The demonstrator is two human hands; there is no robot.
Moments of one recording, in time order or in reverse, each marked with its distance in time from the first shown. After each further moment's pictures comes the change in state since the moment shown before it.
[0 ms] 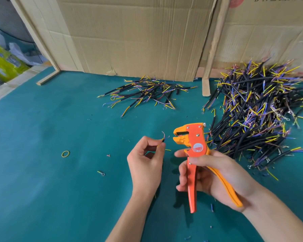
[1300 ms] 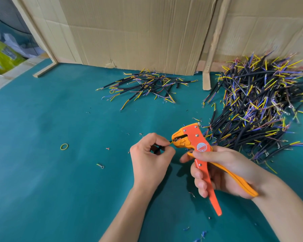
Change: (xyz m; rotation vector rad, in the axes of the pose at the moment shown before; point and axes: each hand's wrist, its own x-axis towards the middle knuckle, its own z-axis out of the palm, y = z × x) left_hand -0.007 0.009 0.001 0.090 -0.066 0.123; right_hand -0.011 -0.015 -0.010 -0.157 -0.016 0.179
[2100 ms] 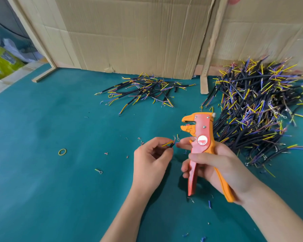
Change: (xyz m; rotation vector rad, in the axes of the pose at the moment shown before) left_hand 0.004 0.000 -0.001 -0.148 -0.209 -0.186; right_hand 0.014 0.010 0.008 0.015 0.203 -0.388
